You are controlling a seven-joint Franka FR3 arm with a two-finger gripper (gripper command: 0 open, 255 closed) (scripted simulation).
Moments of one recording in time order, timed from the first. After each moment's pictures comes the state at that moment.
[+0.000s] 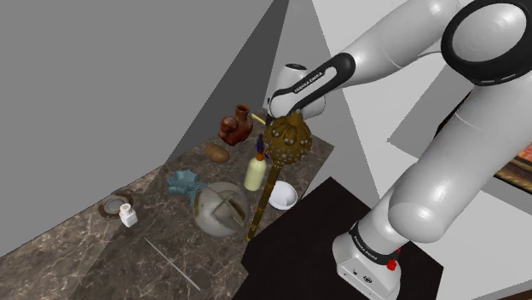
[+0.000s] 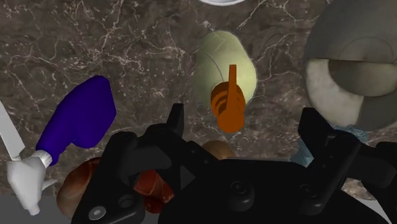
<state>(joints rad) 0.07 0.08 -0.10 -2.50 0.06 2.60 -0.28</state>
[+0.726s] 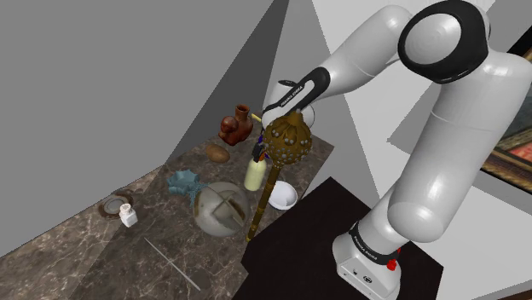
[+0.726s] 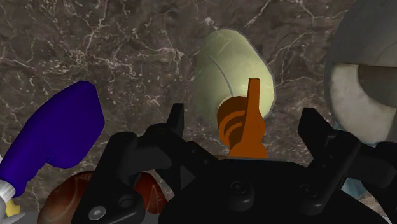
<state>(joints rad) 0.05 0.26 -0.08 -2.46 0.13 2.74 -0.34</state>
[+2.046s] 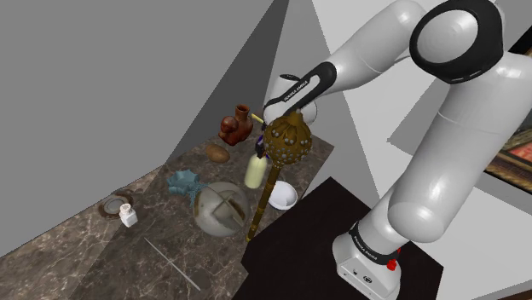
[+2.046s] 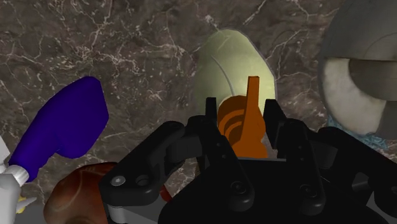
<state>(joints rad) 0.06 0.21 -0.09 -2.46 0.11 2.69 -0.32</state>
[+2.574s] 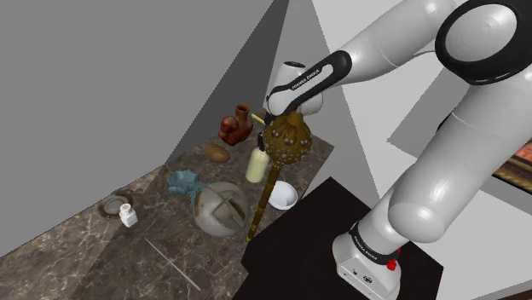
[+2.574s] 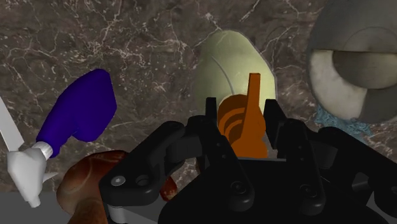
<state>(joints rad) 0.06 0.10 -0.11 -2.46 0.07 2.59 -0.30</state>
